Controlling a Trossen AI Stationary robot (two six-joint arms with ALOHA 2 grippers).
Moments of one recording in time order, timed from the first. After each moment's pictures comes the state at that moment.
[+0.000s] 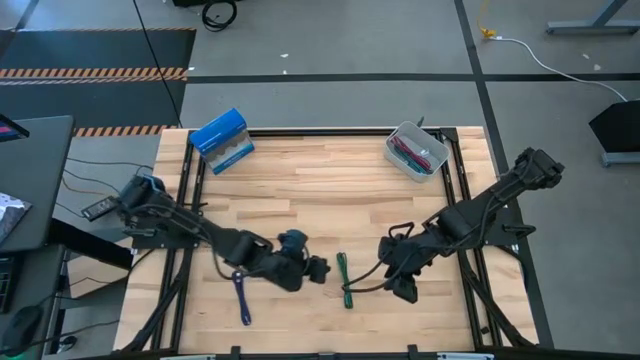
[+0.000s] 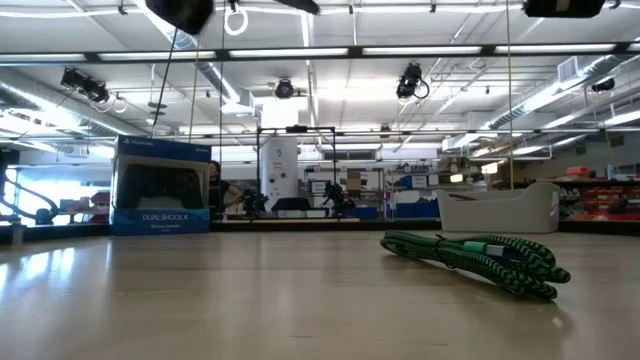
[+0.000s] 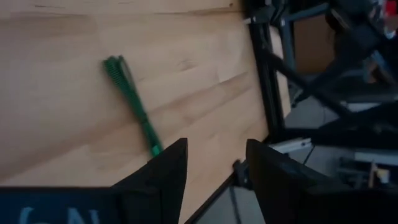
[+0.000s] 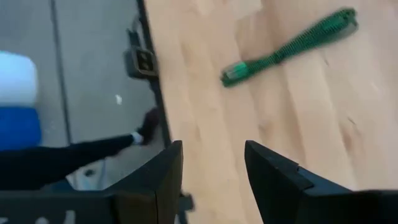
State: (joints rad) left arm -0.47 1.70 1.35 -0.34 -0.44 -1.63; right arm 0.54 1.37 1.17 -0.75 -0.10 0.90
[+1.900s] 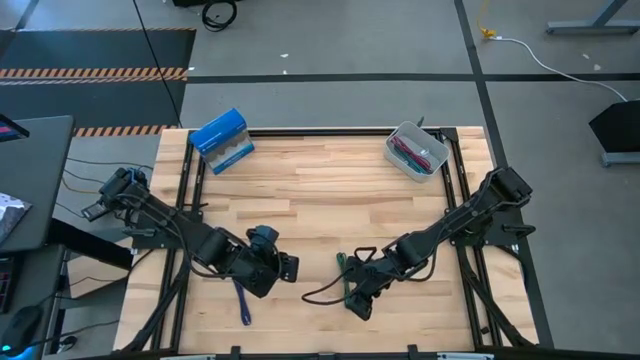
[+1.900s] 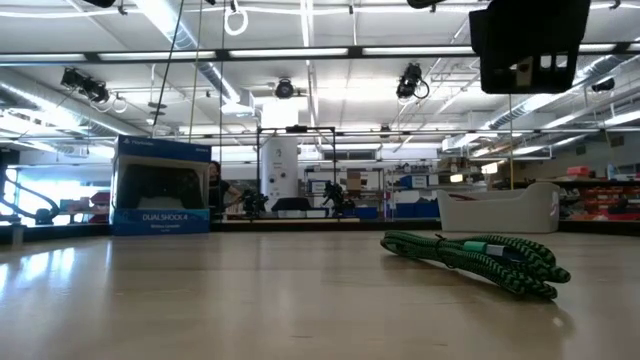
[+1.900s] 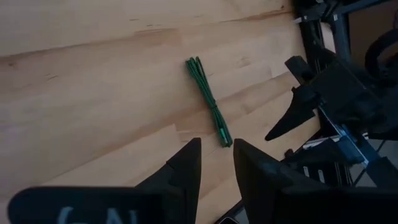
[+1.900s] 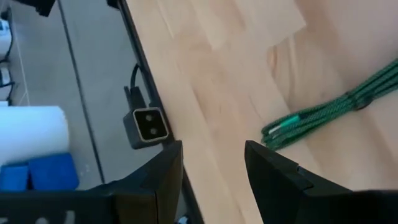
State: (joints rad) left arm -0.56 1.54 1.35 -0.76 -0.49 -1.73; right arm 0.51 1.72 1.17 -0.31 -0.08 1.09
